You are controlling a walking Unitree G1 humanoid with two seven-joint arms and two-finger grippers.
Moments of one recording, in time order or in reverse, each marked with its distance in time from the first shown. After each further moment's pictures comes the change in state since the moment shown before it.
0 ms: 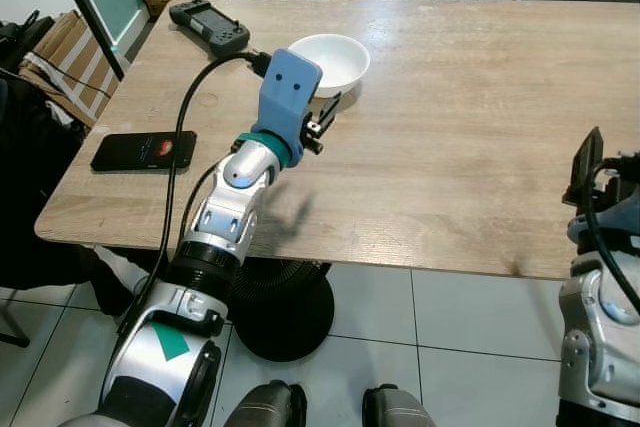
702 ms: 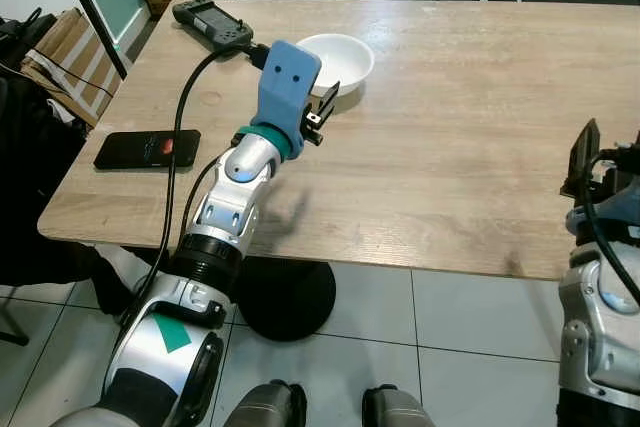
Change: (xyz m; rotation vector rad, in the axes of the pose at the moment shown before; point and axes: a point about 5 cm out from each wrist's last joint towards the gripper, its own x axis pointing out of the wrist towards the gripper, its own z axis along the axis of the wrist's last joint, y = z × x) left arm 0.005 0.005 0.004 0.014 -0.020 0.023; right arm 0.008 0.003 0.001 0.000 -0.010 0.019
